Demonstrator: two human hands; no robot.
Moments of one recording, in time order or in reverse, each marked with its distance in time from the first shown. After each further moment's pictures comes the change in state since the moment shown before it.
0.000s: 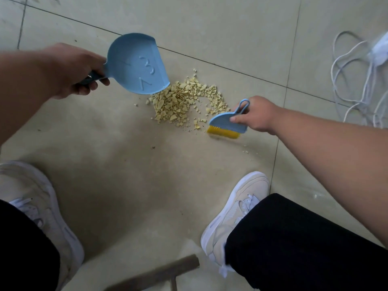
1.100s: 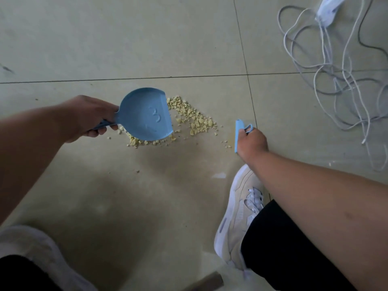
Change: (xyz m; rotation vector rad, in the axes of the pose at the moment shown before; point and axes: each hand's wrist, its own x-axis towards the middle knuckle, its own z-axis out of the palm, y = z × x) left_hand -0.019 0.045 0.078 0.295 -0.242 0.091; right_hand -0.069 0.071 0.075 0.332 0.593 0.601
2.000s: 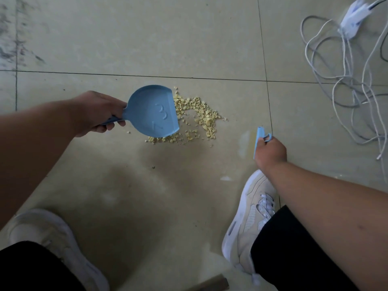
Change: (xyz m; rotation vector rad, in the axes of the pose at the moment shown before) left_hand -0.005 -0.024 -0.030 -0.029 0.028 -0.013; right_hand -0.014 0.002 -0.002 -0.013 0.019 -0.011
